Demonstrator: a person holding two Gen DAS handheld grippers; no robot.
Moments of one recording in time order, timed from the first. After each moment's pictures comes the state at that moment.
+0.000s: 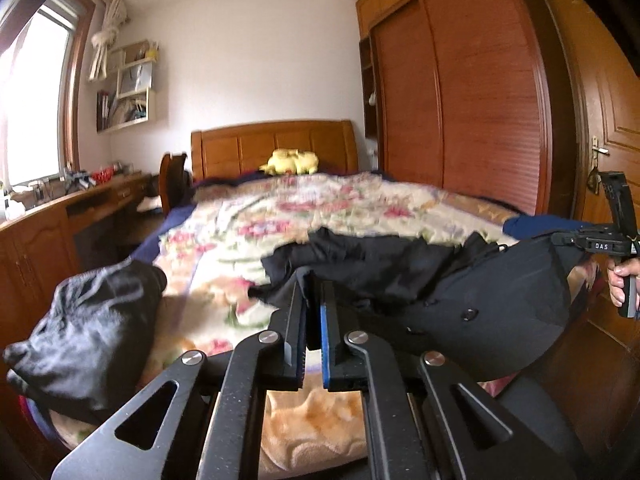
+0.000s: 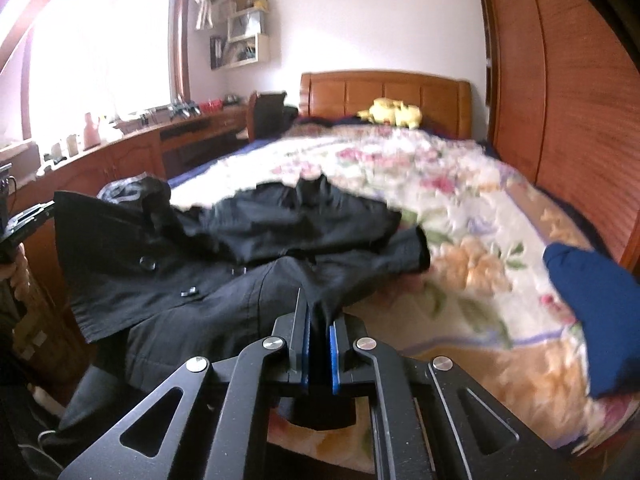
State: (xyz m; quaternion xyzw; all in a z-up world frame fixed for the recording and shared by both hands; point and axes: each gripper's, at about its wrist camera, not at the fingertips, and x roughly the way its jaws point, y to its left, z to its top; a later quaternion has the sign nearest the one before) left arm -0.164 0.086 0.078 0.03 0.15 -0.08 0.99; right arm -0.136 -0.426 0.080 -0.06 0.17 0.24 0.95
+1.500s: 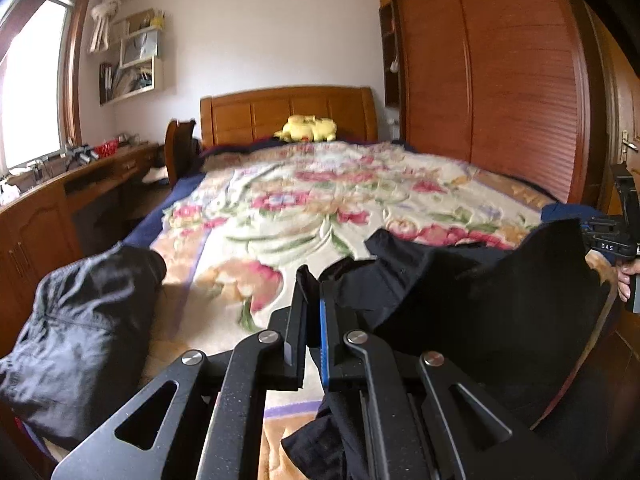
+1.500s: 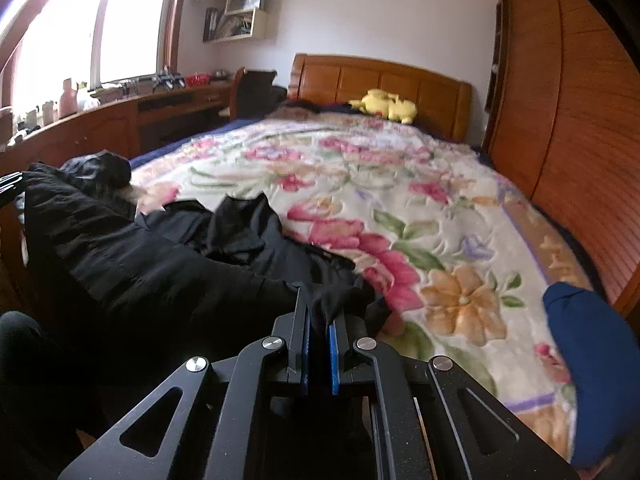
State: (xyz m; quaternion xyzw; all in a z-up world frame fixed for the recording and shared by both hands) left arm -0.051 0.110 0.036 0.03 0.22 -0.05 0.97; right arm -0.048 -0.396 0.042 -0.12 0.19 0.21 0.95
